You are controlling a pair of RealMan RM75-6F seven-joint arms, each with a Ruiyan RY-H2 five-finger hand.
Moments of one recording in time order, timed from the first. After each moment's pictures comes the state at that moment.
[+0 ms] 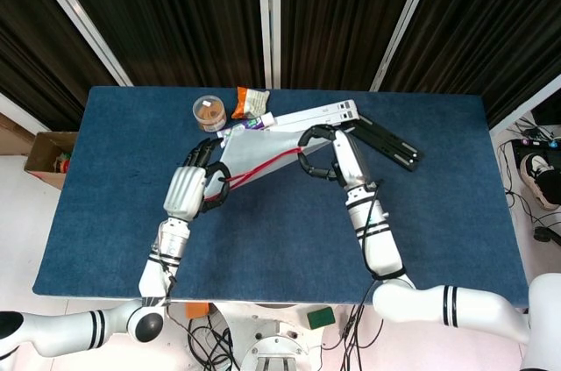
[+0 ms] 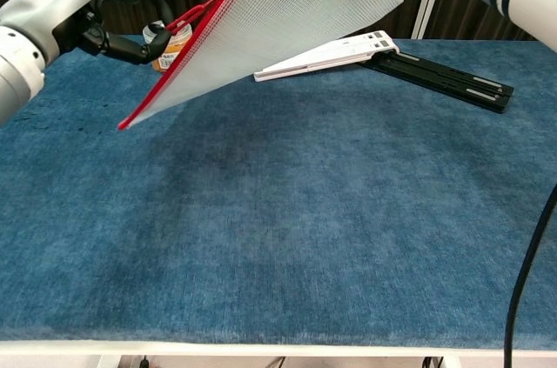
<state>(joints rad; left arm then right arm) -0.58 -1.70 -0.25 -1.60 1.23 1.32 0.18 0.79 -1.60 0.47 -1.76 -0.93 1.20 0.06</state>
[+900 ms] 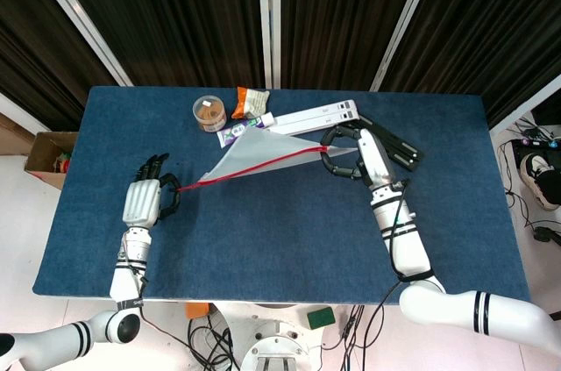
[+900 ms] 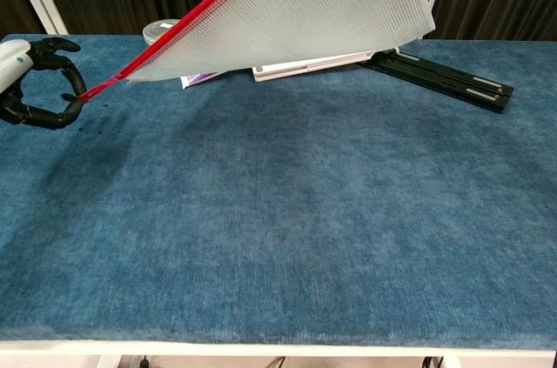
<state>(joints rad) -0.44 -1.71 -0.19 -1.32 1.18 1.31 0.11 0.70 -1.47 0.46 -1.82 -0.97 1.15 0.13</state>
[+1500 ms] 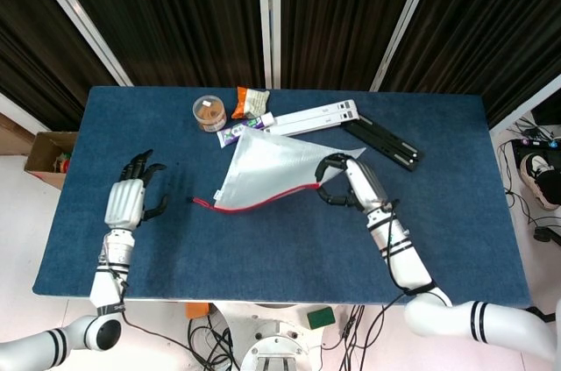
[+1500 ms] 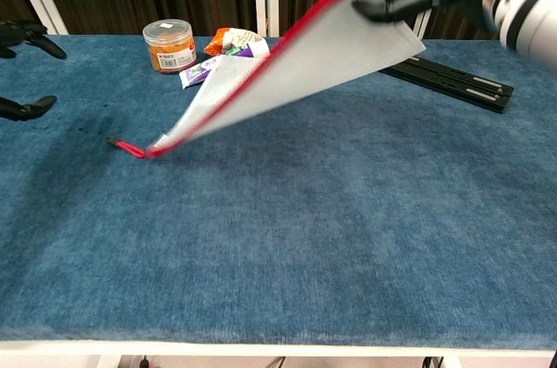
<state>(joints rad) -0.39 -1.57 -0.18 -1.46 1.22 1.32 0.08 0.65 -1.52 0.26 -1.68 -1.19 1.10 0.21</state>
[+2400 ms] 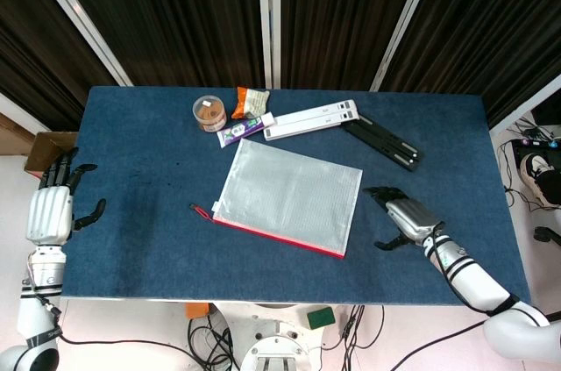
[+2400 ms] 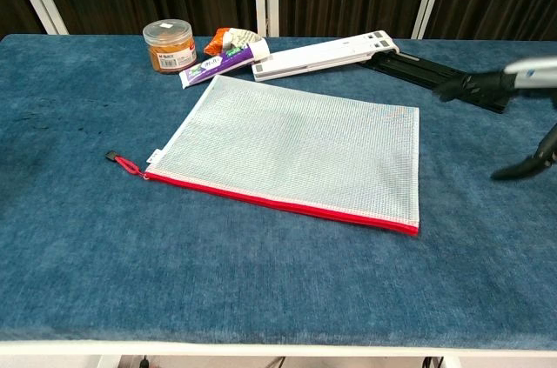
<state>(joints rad) -0.23 -1.27 -0.15 -1.60 1.32 1.47 0.03 0.62 -1.08 0.03 -1.80 -1.25 0.85 0.11</state>
